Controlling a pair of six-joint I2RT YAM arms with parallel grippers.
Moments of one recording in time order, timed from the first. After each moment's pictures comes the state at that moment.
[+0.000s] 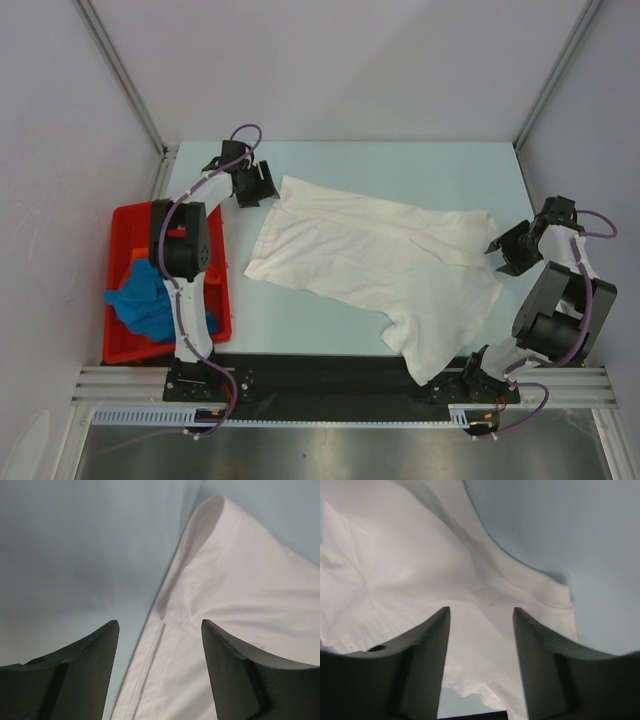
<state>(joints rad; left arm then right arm) -0.10 2.18 1.67 -0.43 0.22 -0.39 -0.46 1.54 1.03 -0.68 -0.21 0.57</state>
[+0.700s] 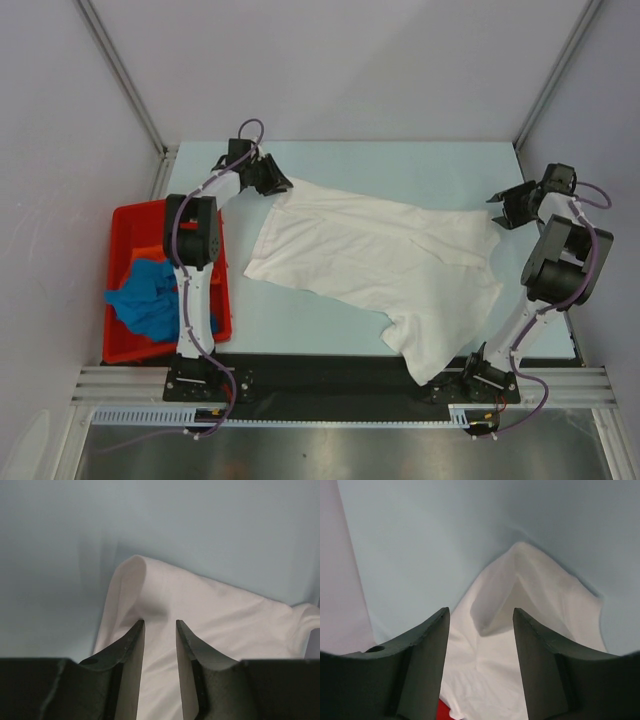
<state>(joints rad) -0.10 2.35 1.83 -0.26 0.47 -0.55 -0.43 1.91 1.39 -0.42 -0.32 0.81</state>
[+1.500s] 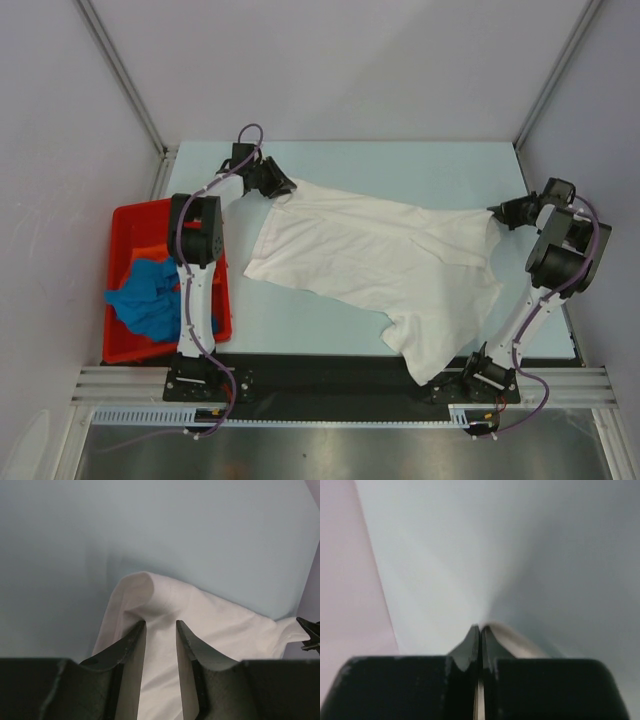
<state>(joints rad) -0.12 2.41 1.83 -0.19 0.47 -0.69 -0.48 2.09 1.35 -0.14 -0.45 0.93</state>
